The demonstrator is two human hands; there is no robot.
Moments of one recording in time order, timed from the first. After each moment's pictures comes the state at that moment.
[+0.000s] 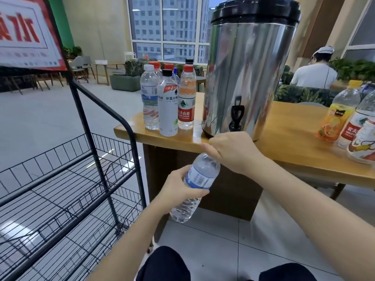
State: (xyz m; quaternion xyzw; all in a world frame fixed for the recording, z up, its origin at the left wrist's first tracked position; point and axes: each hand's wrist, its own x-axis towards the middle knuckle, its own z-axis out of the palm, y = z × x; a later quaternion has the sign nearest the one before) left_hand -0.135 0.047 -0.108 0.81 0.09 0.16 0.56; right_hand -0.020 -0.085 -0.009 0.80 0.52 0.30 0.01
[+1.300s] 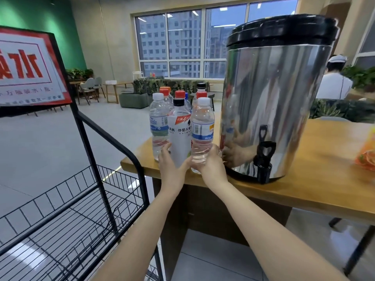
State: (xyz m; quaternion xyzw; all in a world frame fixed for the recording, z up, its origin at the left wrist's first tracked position) left_hand -0.019 0.161 -0.065 0.75 0.22 0.41 0.47; right_hand 0.060 0.067 -0.061 0.81 0.28 0.08 -0.50
